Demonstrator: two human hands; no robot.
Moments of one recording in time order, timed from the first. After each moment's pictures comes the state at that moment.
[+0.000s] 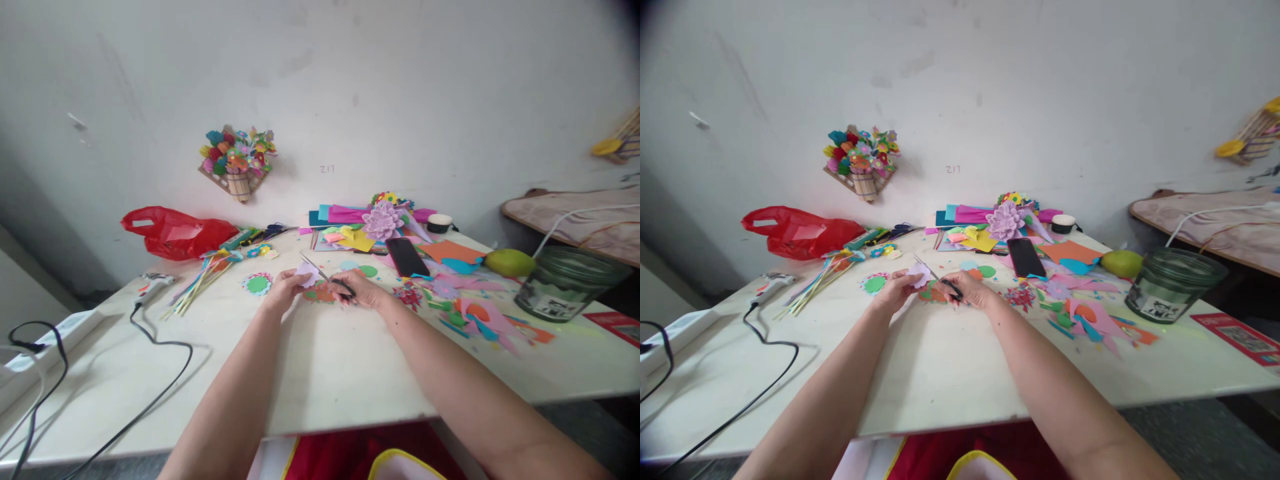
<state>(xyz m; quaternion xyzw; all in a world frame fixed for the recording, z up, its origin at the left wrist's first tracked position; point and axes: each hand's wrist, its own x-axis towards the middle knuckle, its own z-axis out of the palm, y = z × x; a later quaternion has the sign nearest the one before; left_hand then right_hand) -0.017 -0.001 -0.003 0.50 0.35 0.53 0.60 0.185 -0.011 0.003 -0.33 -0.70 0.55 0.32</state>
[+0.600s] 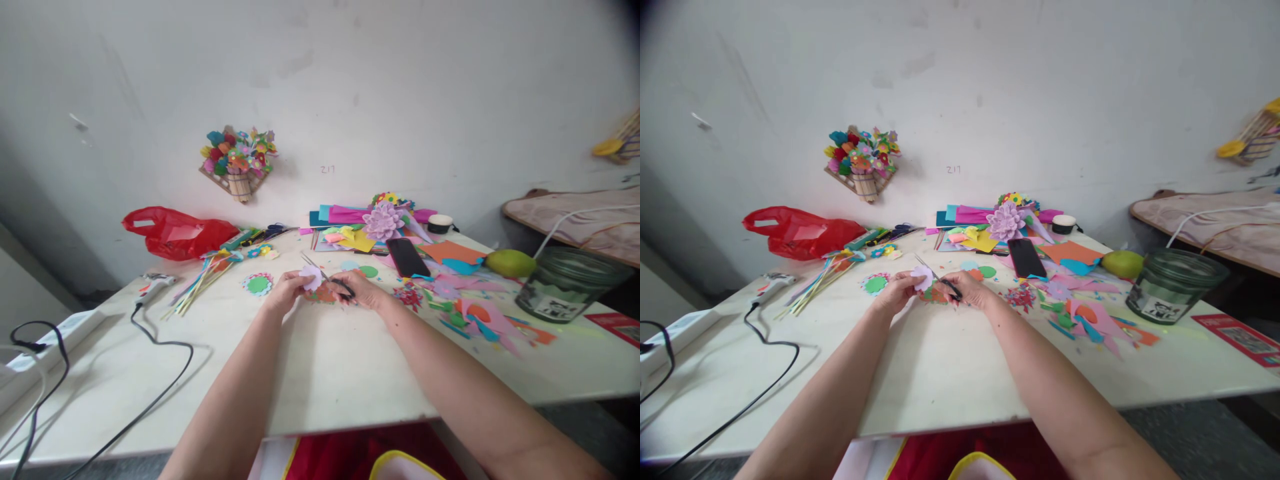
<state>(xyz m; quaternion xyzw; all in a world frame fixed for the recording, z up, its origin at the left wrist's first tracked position) -0.016 -0.001 -0.004 0.55 0.34 0.49 0.59 0.181 -0.016 0.008 -0.33 -0.70 0.54 0.33</state>
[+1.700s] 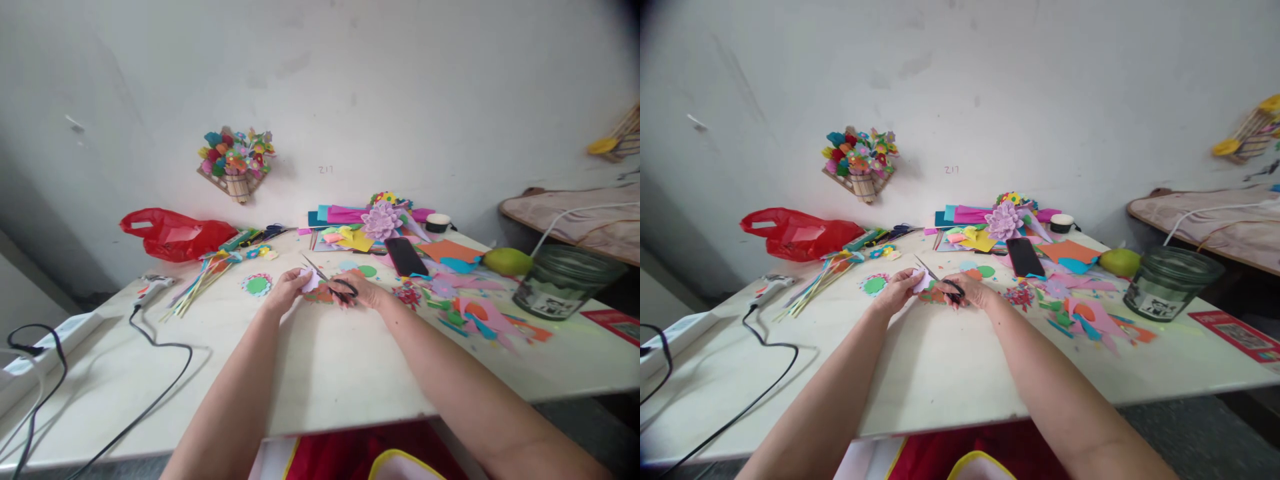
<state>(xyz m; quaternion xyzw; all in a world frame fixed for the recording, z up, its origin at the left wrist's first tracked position) -0.015 0.001 -0.005 0.55 0.33 0.49 0.59 0.188 -0.013 0.006 -0.31 -0.72 0.55 0.30</state>
